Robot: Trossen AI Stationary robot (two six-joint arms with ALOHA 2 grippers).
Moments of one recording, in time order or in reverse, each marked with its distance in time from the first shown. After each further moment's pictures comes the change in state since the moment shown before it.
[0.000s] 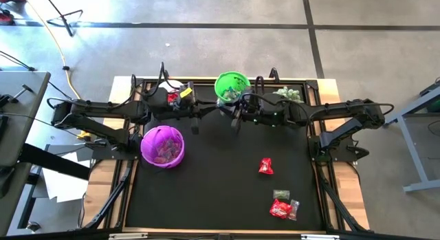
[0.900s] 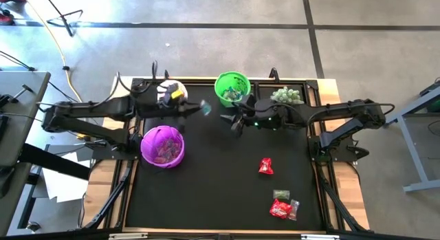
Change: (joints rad) left arm 0.011 -0.199 0.001 -0.459 -0.036 -0.068; right arm 0.016 -0.012 0.000 -0.262 0.035 0.166
